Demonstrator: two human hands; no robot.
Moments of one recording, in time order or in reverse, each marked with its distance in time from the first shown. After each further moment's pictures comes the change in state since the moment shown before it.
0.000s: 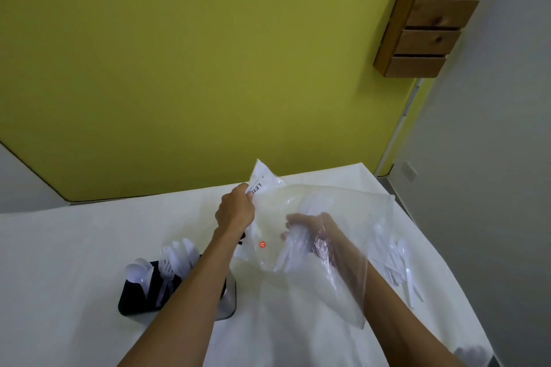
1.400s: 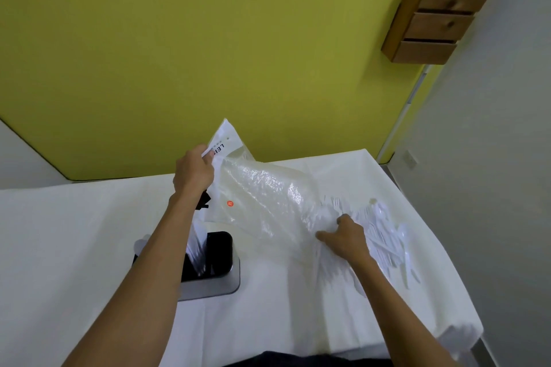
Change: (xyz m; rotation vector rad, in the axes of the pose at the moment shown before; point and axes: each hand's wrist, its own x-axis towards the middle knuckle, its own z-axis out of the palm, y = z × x) left_hand 0.026 -0.042 -0.079 -0.198 0.200 -0.015; right_hand -0.020 0.032 -0.041 -1.079 0.672 0.046
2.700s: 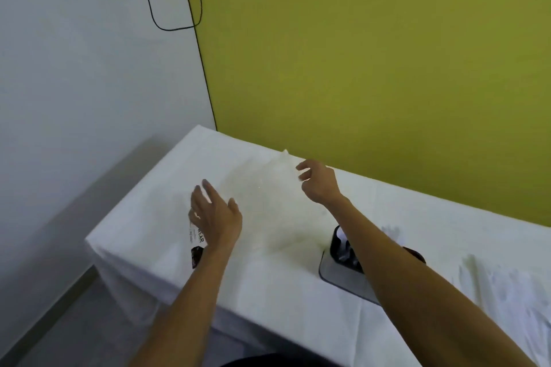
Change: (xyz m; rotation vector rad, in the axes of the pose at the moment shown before) left_hand -0.087 -0.302 -0.187 0.186 0.415 -0.493; right_hand -0.106 -0.346 0.257 -0.066 -0.294 -0.745
